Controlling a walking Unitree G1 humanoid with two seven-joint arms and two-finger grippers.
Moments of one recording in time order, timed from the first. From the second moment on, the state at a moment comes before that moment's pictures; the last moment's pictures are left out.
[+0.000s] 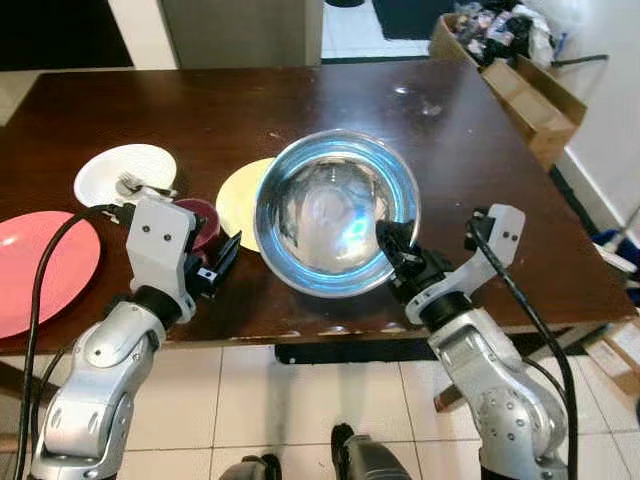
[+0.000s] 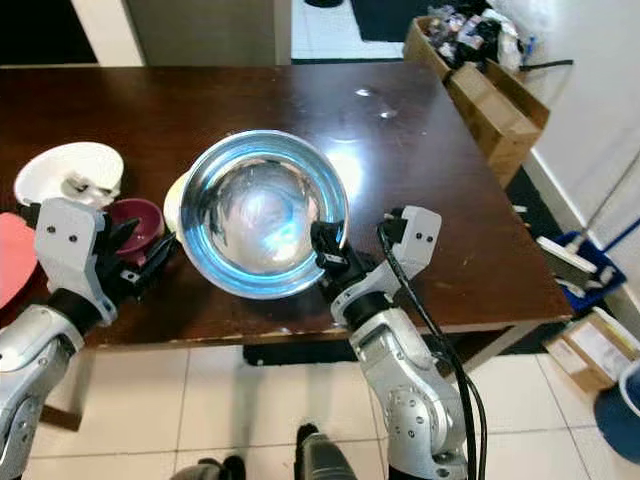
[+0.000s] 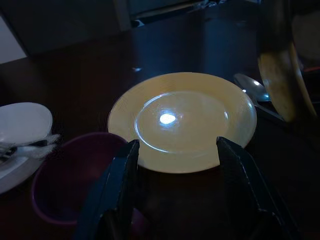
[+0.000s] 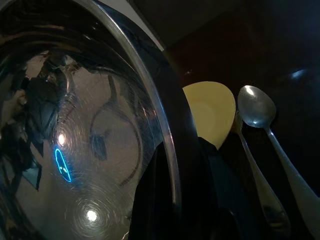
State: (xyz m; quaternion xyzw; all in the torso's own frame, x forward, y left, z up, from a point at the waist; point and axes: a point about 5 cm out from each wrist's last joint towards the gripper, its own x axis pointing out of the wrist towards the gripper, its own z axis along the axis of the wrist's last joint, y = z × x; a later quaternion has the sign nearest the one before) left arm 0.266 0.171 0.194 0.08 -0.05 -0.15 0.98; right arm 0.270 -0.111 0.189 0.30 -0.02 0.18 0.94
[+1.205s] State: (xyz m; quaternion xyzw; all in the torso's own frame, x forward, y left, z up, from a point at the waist) left arm 0.268 0.172 0.195 0.08 -0.05 -0.15 0.98; right arm 0.272 -0.108 0.190 0.31 -0.03 0.18 0.93
